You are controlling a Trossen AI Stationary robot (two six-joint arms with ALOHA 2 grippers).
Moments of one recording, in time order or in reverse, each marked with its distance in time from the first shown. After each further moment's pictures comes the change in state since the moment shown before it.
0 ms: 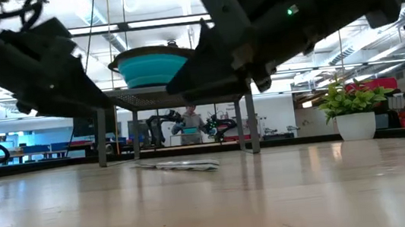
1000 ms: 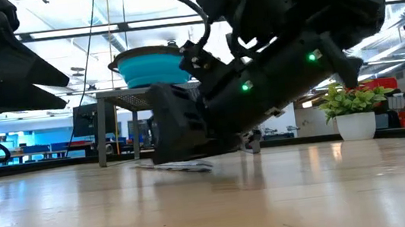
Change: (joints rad) left arm -0.298 0.000 0.000 0.001 -0.095 -0.160; right arm -0.060 0.254 0.188 -0.124 0.060 0.226
